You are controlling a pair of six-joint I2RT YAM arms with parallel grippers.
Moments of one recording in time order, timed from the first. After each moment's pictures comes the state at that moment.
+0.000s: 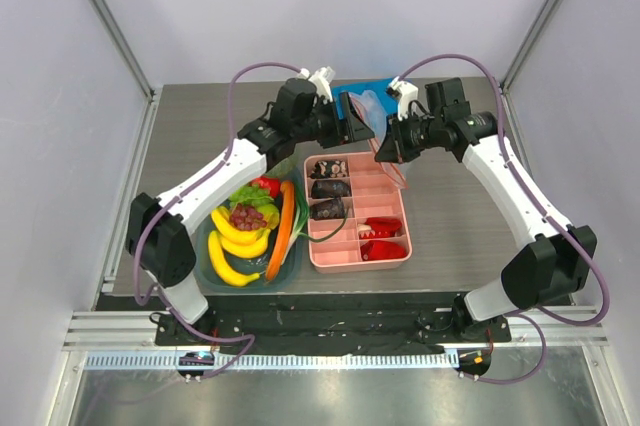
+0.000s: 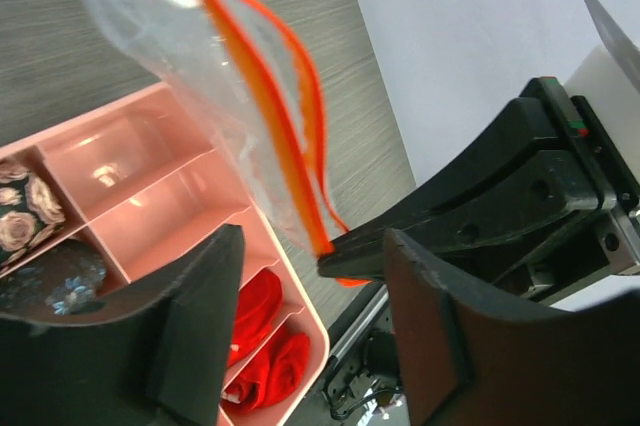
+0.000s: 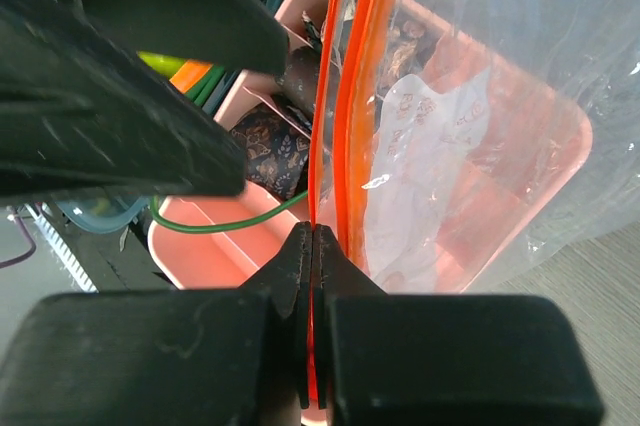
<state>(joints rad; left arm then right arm) -0.66 1.71 1.56 -0.25 0.31 -0.76 0.29 1.47 1.44 -0.78 -0.58 -0.05</state>
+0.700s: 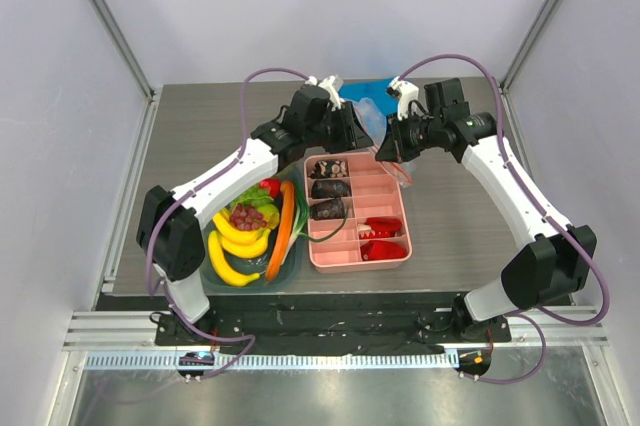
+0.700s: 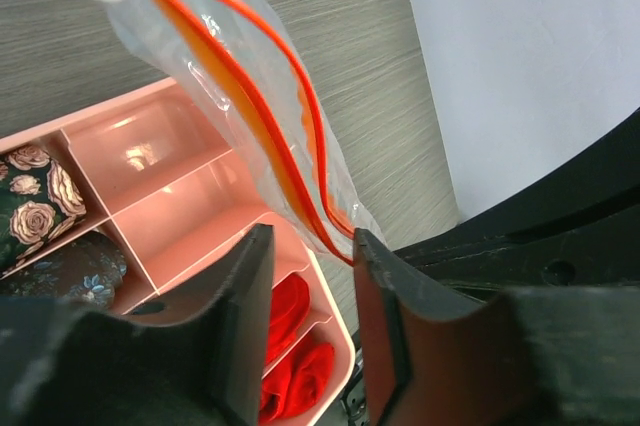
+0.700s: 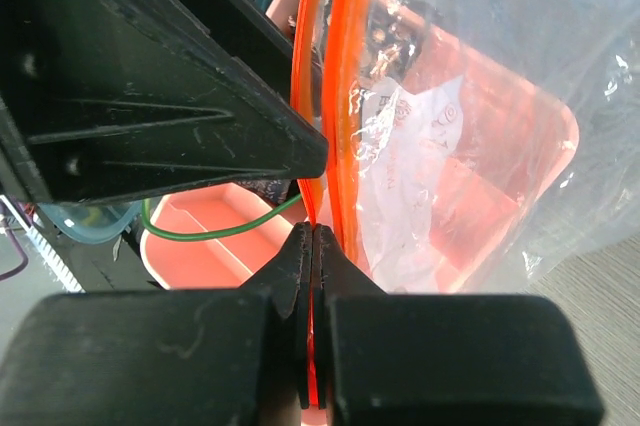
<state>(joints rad) -0.69 1.77 1.58 -0.29 0.22 -0.75 0.29 1.47 1.44 -0.76 -0.55 -0.03</state>
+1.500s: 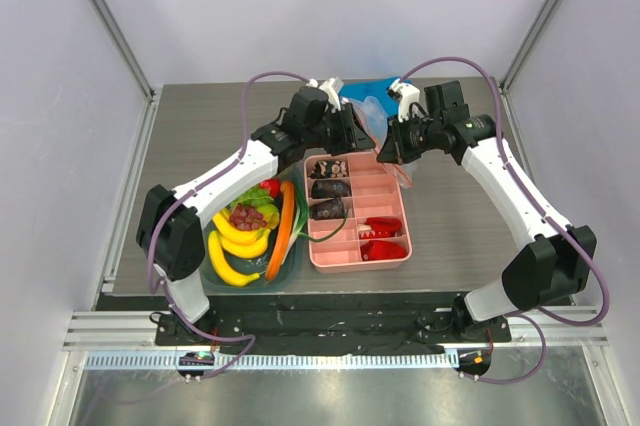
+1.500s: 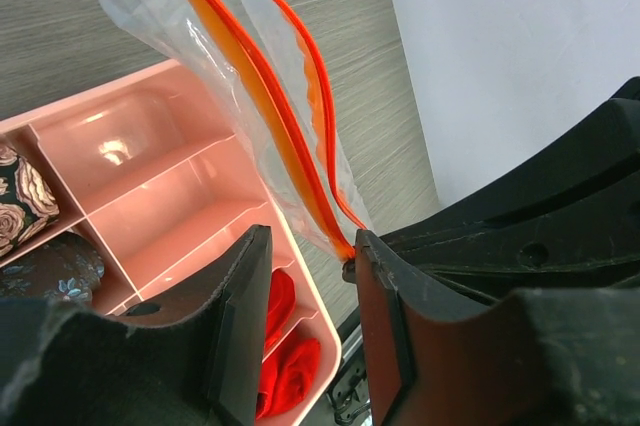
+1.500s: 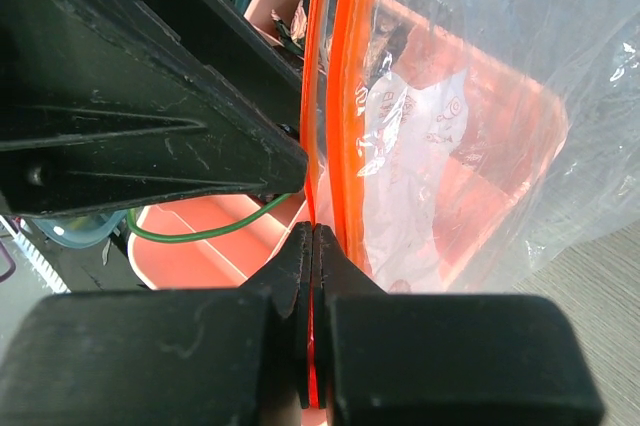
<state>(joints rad) -0.68 1.77 1.55 -0.24 0.28 -0.79 0.29 1.46 1.41 -0.75 -0.52 -0.03</state>
